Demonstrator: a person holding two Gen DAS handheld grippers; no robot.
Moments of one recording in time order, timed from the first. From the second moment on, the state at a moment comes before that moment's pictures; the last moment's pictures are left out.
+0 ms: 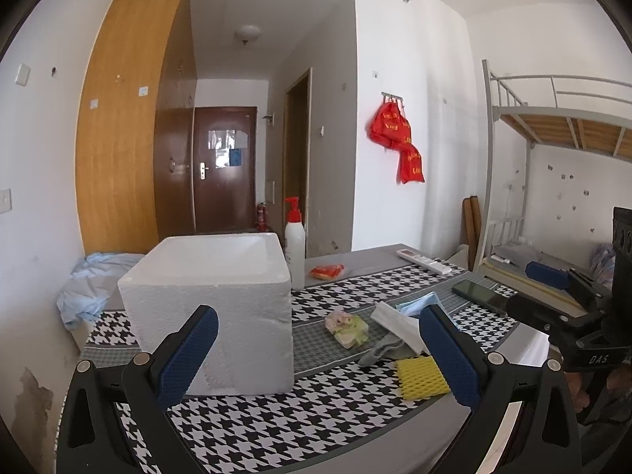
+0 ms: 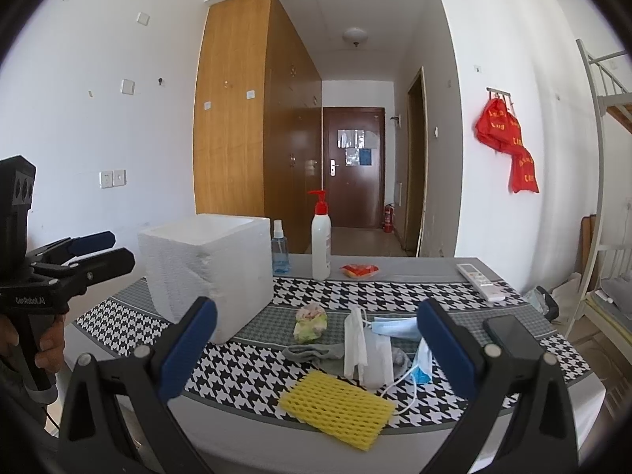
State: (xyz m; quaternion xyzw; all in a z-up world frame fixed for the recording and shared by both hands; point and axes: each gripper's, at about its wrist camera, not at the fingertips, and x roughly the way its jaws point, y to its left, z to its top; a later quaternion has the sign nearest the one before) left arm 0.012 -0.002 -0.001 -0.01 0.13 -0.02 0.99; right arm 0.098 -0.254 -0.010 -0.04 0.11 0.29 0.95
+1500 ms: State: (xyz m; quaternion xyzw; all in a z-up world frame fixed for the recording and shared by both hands) left arm 0.105 -0.063 -0.030 0.00 0.23 -0.05 0.97; right arm 0.177 -0.285 -0.042 -0.04 0.20 0.25 0.95
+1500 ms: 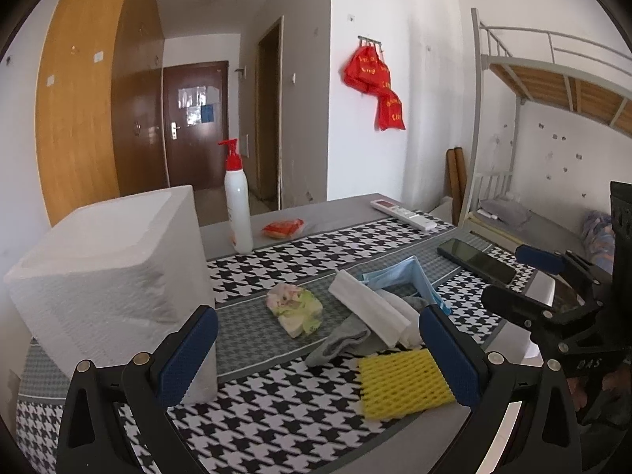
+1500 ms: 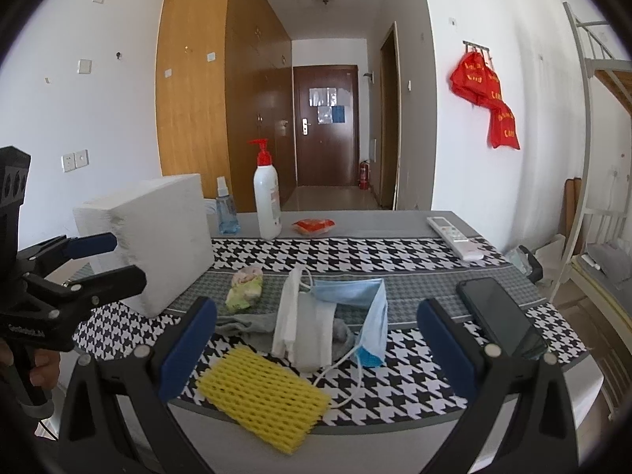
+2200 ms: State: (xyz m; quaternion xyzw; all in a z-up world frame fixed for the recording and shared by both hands) left arm 0.176 -0.076 -0.047 0.01 0.29 0.01 0.96; right arm 0.229 -0.297 -0.053 -0.05 0.24 0.25 0.94
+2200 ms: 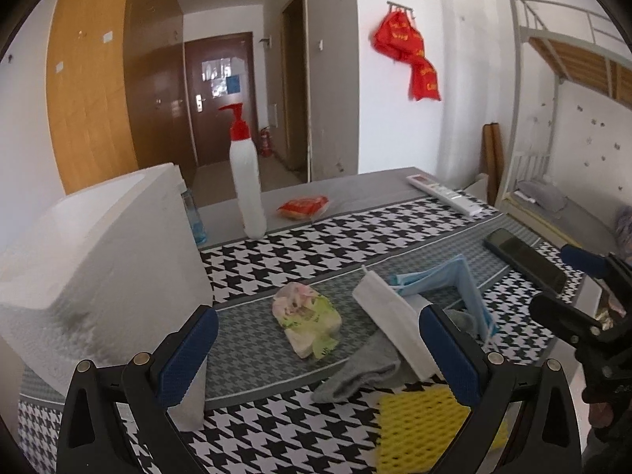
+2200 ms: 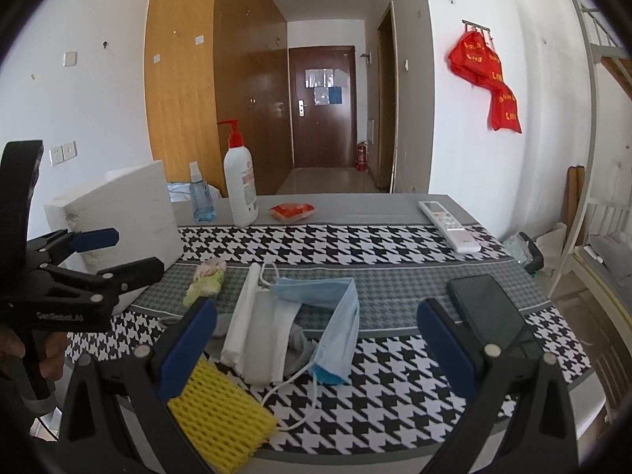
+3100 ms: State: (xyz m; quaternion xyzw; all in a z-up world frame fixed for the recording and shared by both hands) left arm 0.255 -0.072 -0.097 -0.01 0.40 0.04 0.91; right arm 0.282 -0.290 -0.077 -0.07 0.30 0.25 0.92
